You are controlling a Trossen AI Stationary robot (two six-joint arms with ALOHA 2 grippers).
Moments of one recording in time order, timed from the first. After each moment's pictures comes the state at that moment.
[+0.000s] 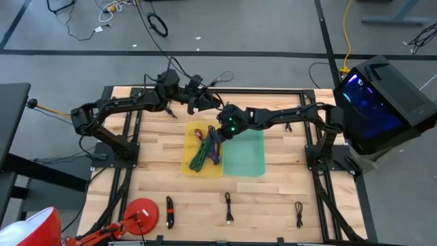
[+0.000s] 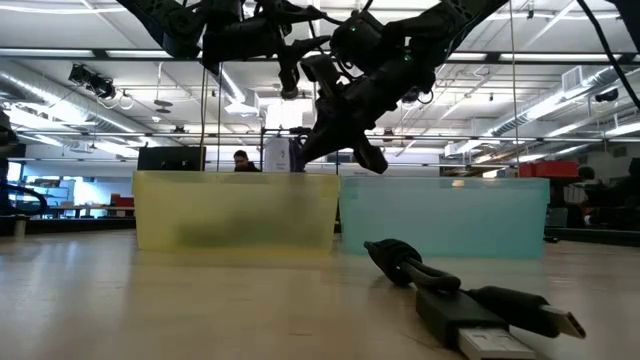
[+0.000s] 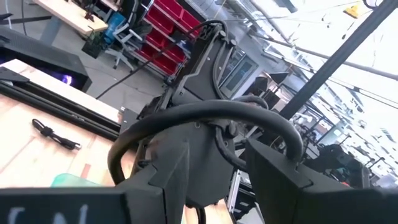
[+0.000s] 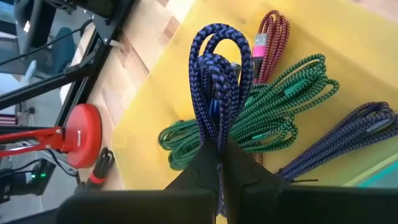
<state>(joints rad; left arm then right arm) 0.52 1.49 0.98 0.63 0.76 -0.70 -0.20 1.84 1.23 -0.13 -0.29 0.80</state>
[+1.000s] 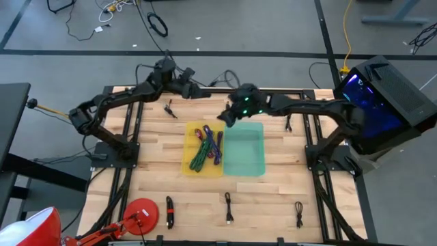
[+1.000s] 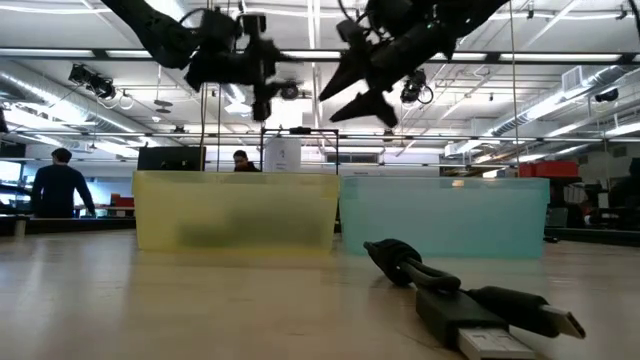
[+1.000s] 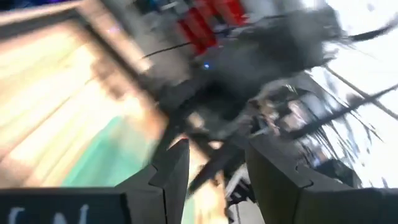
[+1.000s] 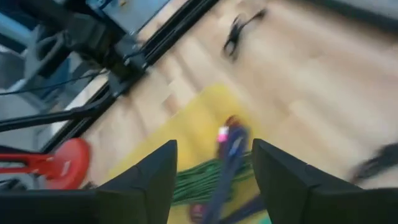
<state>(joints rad) 0.74 1.49 0.98 0.33 0.91 -0.78 -0.33 1.61 1.23 -0.22 -0.20 0.52</state>
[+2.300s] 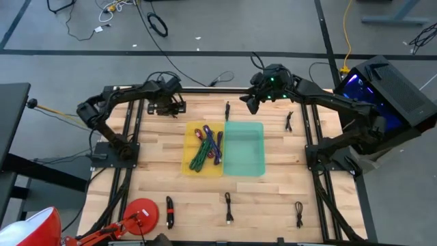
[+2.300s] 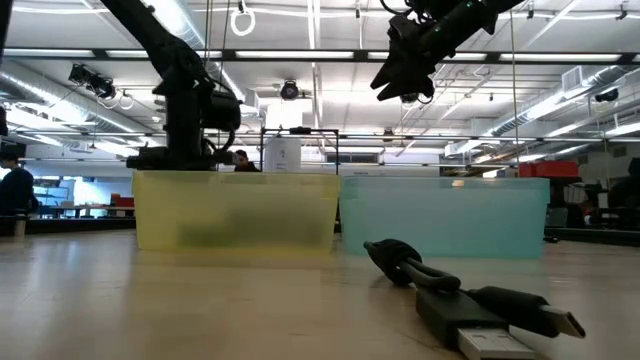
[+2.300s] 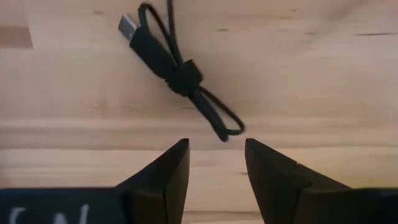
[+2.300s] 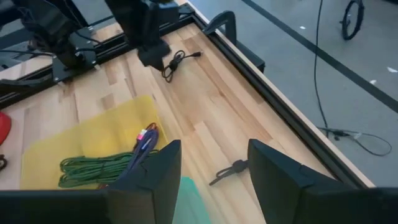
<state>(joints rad) 0.78 1.61 0.97 -0.78 -0.02 -0.80 -0.52 1.38 1.23 -0.45 -0.18 0.09</state>
